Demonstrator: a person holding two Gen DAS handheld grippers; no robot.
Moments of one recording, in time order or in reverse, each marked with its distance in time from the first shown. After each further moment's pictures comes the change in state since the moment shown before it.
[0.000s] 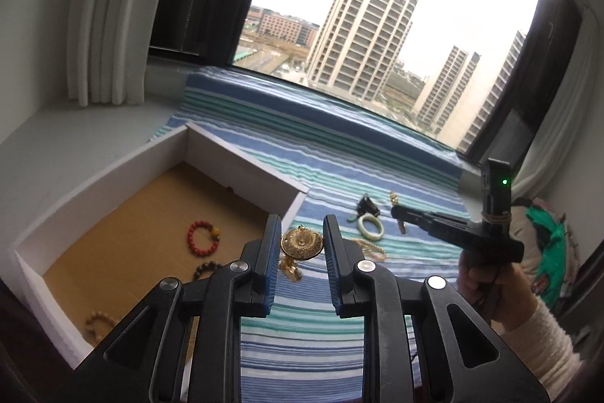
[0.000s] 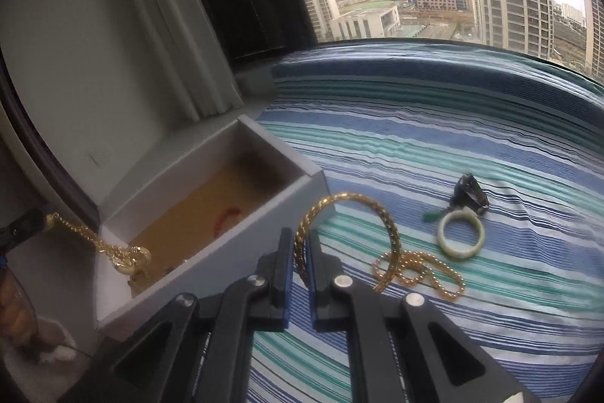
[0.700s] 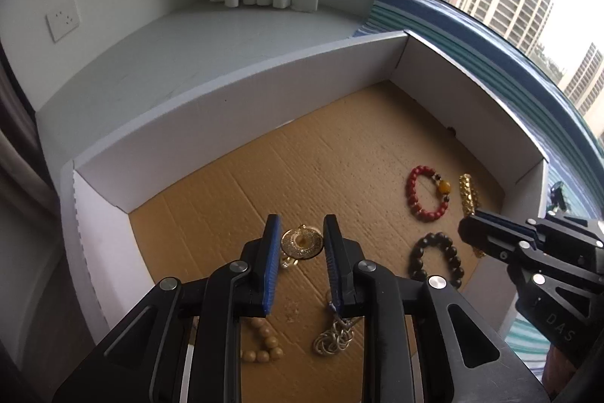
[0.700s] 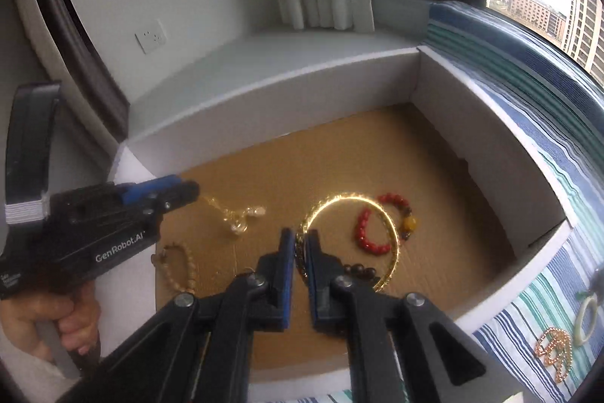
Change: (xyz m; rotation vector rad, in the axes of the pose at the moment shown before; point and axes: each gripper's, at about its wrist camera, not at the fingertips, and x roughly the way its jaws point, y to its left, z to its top) left arm 0.123 0.179 -0.062 -0.194 0.229 0.529; right arm 0.222 0.203 -0.021 -0.314 0.307 0.095
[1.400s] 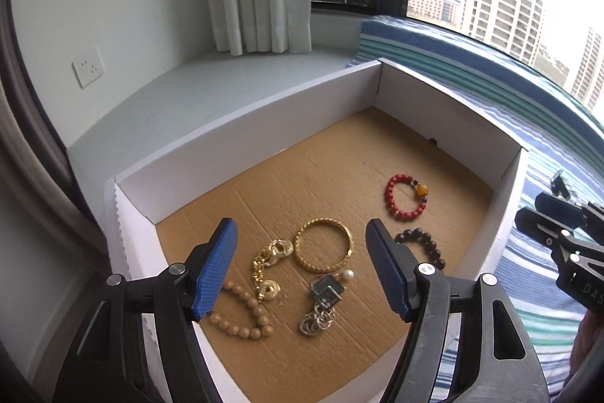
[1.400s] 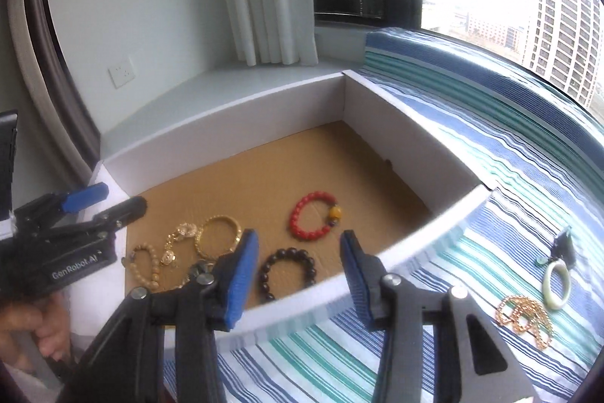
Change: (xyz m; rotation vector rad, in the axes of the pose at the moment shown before) left arm -0.072 -0.038 -0.032 0.083 -0.177 0.081; right arm -0.073 -0.049 -0.061 0.095 -0.195 -0.172
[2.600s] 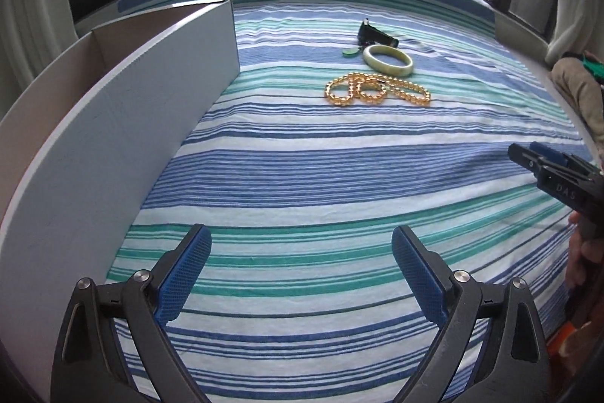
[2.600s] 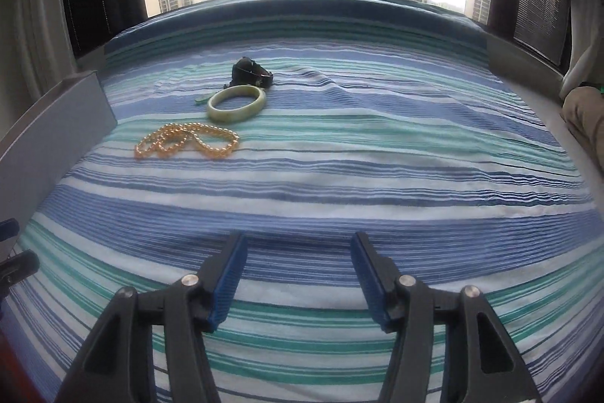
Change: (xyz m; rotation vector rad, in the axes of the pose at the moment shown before) left arm 0.014 -0.245 -0.121 0.432 0.118 -0.439; right arm -0.121 -0.258 -0.243 0.469 -0.023 -0.542
